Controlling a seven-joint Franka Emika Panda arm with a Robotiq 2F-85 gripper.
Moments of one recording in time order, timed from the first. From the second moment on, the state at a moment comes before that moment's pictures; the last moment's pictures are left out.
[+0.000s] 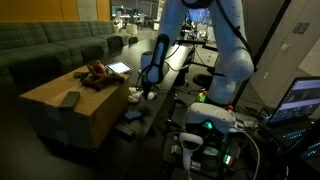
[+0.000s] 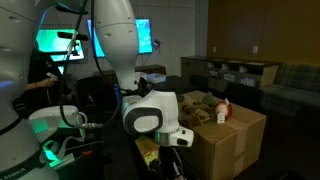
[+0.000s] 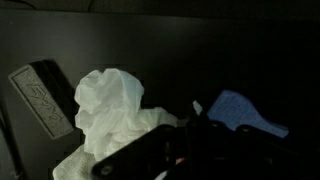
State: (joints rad) arm 0.06 0.52 -0.24 -2.51 -0.11 3.03 -0.09
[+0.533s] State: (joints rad) arm 0.11 0.57 -0.26 -2.47 -0.11 3.03 -0.02
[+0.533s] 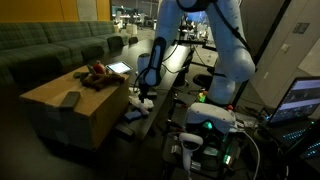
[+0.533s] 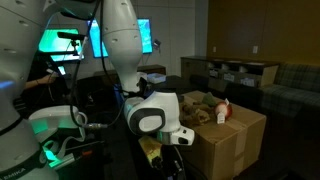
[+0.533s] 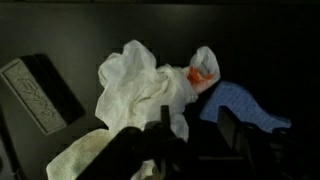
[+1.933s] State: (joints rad) arm -0.39 0.66 0.30 -2.47 -0.11 3.10 -0.33
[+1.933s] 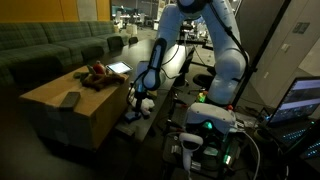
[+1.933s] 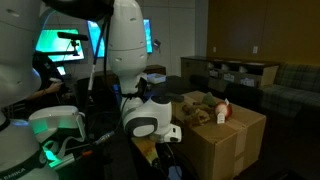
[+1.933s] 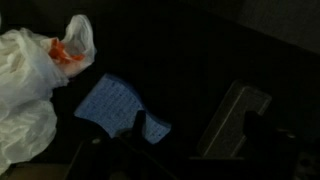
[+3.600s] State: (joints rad) arm -0.24 0.88 0.12 -2.30 -0.28 3.31 -0.35
